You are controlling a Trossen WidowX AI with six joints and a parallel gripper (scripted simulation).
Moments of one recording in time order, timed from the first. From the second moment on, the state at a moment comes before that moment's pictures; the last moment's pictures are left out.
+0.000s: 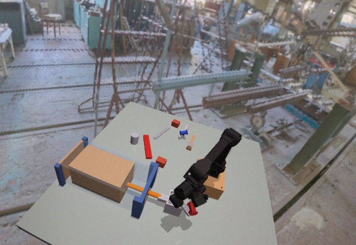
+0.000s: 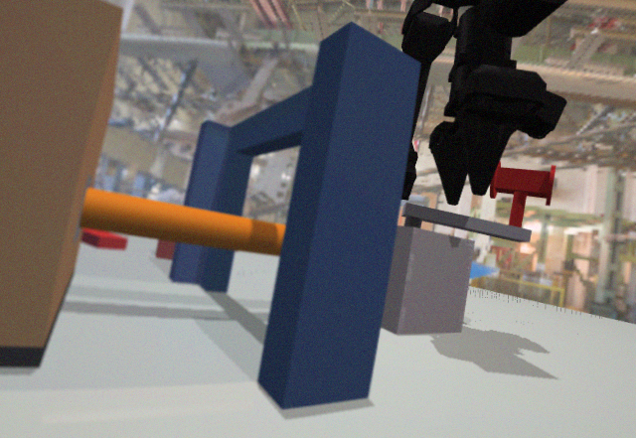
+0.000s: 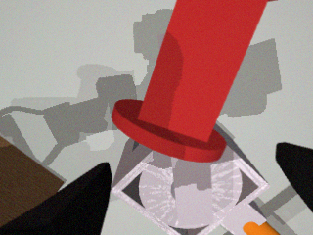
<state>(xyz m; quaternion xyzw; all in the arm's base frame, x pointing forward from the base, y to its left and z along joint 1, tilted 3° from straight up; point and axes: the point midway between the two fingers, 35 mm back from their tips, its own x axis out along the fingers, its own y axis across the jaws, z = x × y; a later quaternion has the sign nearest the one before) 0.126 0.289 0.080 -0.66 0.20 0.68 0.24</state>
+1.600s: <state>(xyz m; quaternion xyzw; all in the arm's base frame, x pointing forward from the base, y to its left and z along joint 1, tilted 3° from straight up) 0.125 0.296 0.048 -0.65 0.20 0.69 0.26</state>
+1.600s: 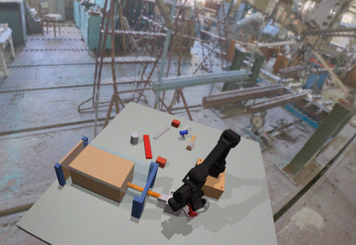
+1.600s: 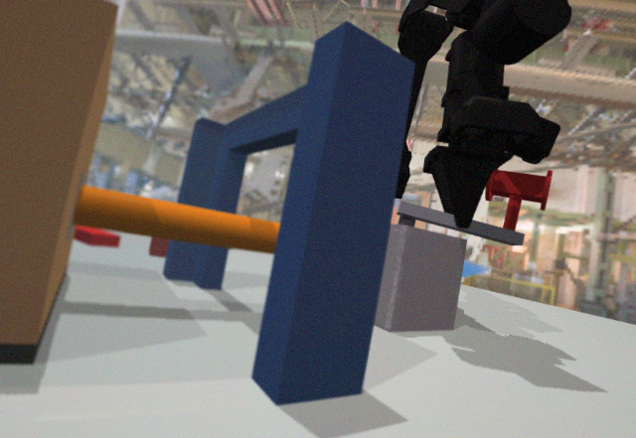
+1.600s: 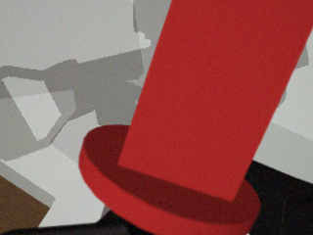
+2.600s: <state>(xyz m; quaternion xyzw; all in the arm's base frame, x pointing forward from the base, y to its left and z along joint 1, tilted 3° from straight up) 0.129 0.293 0.052 -0.62 0.19 0.71 0.26</state>
